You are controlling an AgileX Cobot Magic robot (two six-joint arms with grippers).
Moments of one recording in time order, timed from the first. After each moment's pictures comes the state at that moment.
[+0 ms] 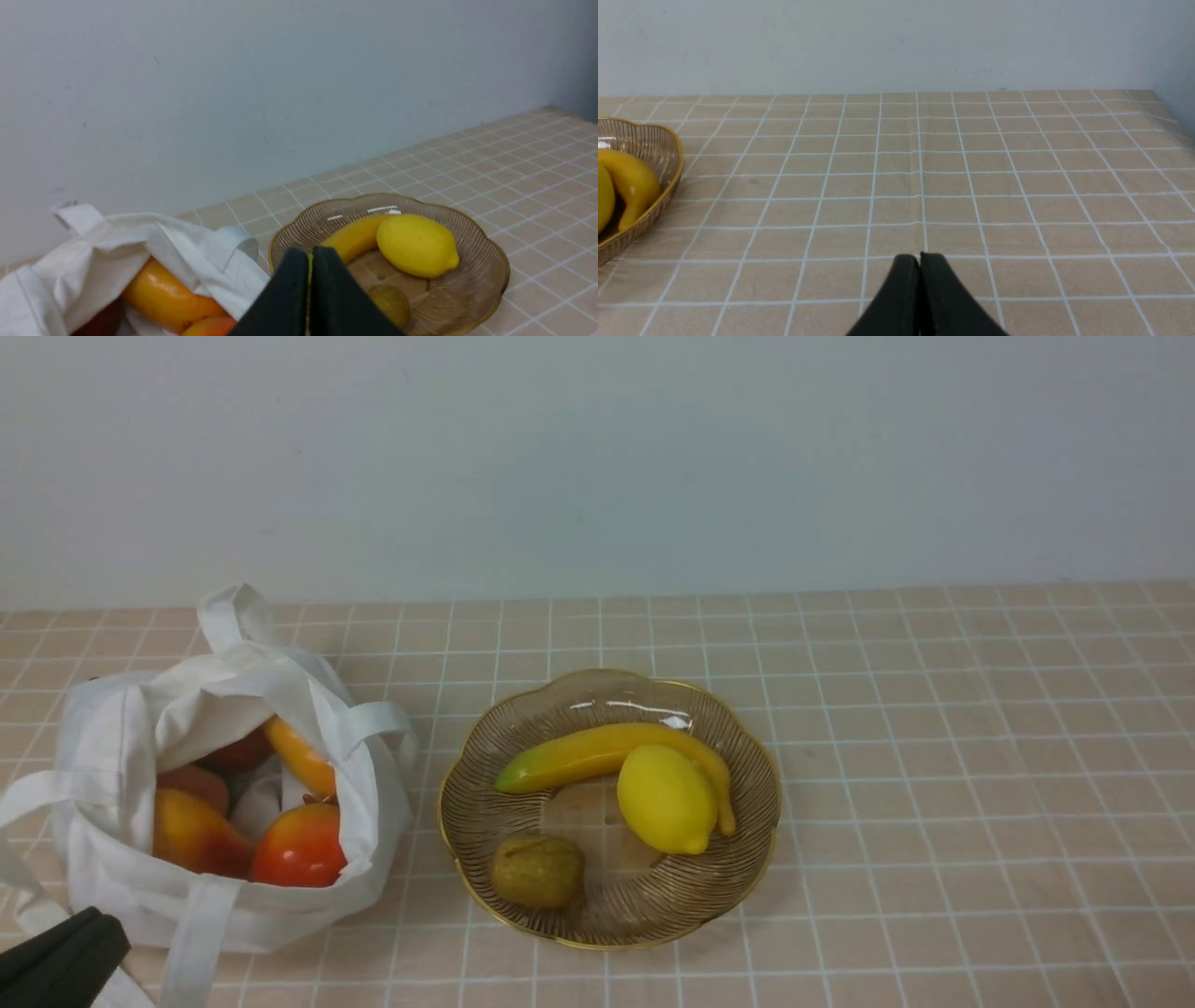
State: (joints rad) right arm -0.02 -0.01 0.02 -0.03 0.38 0.02; left arm -0.48 0.05 -0.20 0.09 0.33 -0.04
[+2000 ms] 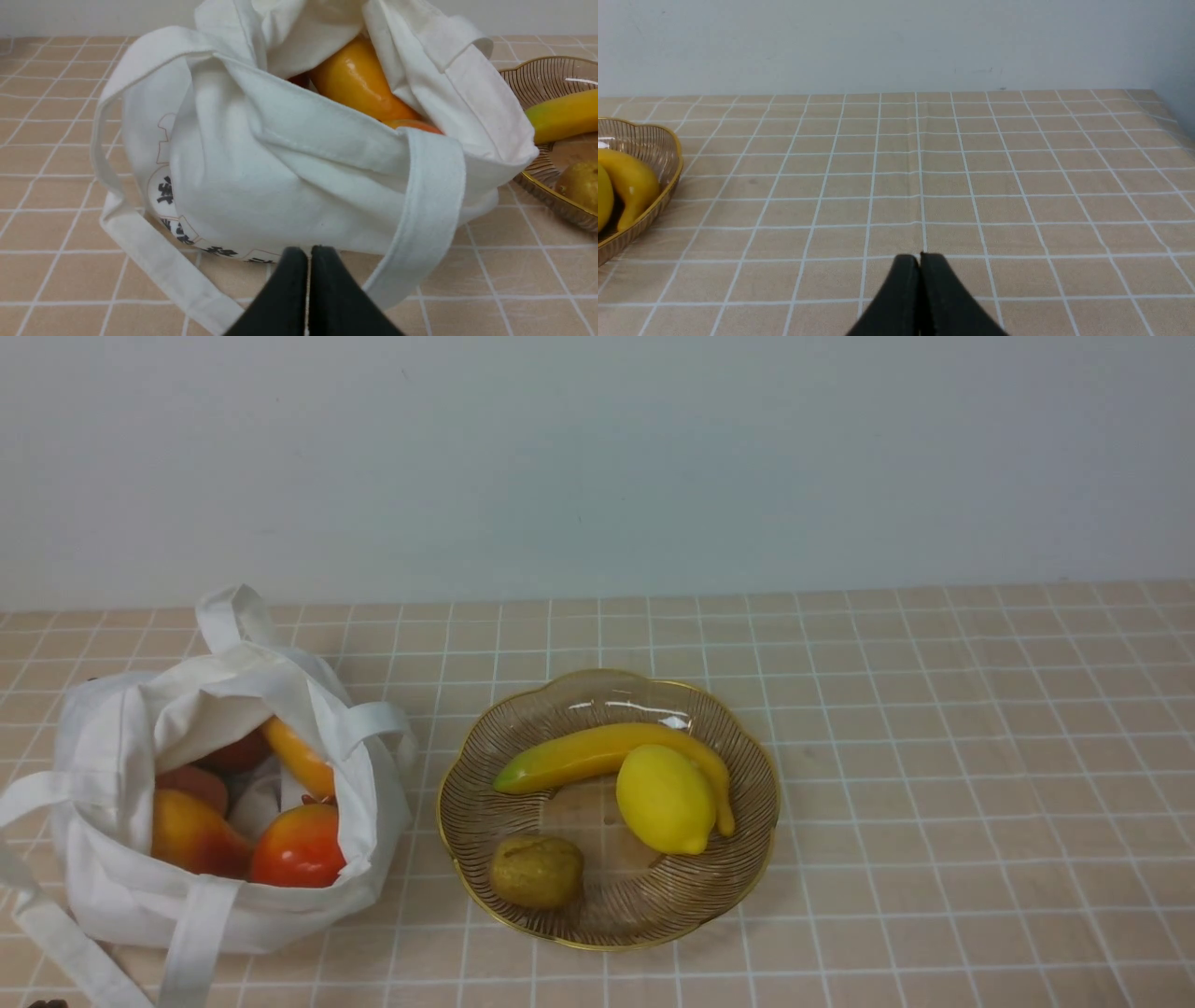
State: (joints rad) right arm -0.02 -0.01 0.02 -0.03 0.38 0.02; left arm -0.03 -0.01 0.03 0.01 0.37 -0.05
